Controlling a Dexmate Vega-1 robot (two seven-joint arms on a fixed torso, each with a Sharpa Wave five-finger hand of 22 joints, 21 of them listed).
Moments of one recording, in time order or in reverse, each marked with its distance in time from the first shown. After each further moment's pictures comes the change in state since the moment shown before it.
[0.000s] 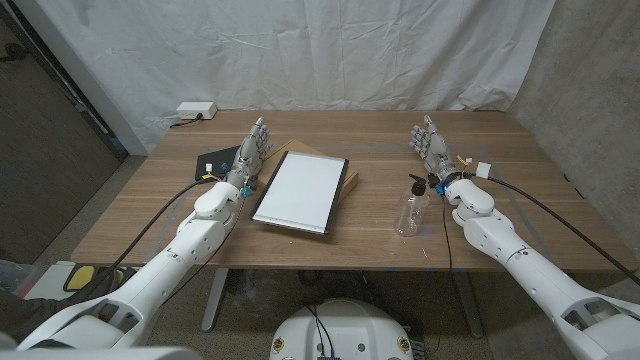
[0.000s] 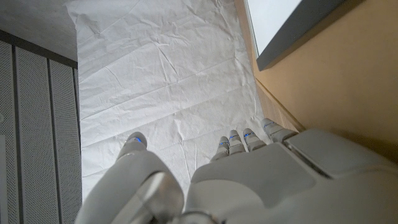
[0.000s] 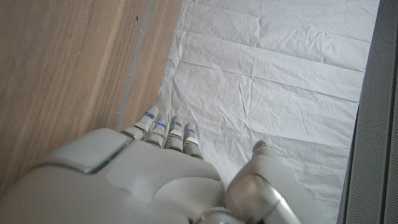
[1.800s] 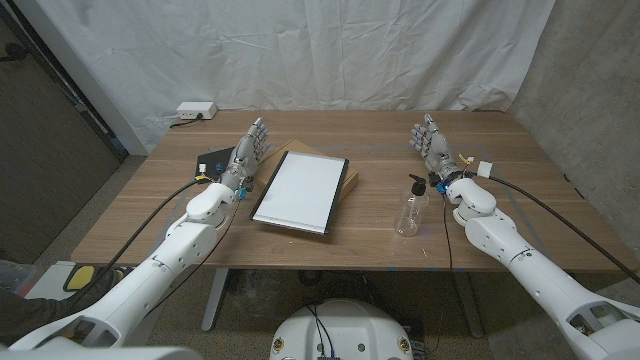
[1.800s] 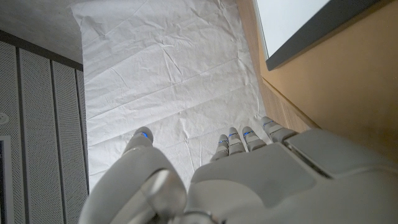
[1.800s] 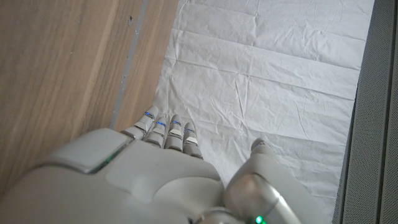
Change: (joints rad) left arm 0.098 0.074 -0.038 -0.180 -0.017 0.057 0.062; left_hand 0.047 0.047 0.012 -0.012 0.015 0.031 0.009 0.008 0.005 0.035 0.002 0.015 0.000 0.027 0.005 0.008 0.000 0.020 -0.002 0.008 0.000; right arm -0.021 -0.012 0.010 -0.048 0.010 -0.014 -0.013; right_hand 0.009 0.009 0.001 -0.007 0.003 0.004 -0.004 0.000 0.004 0.018 0.003 0.000 0.000 0.007 0.007 0.000 0.000 0.000 0.000 -0.016 0.005
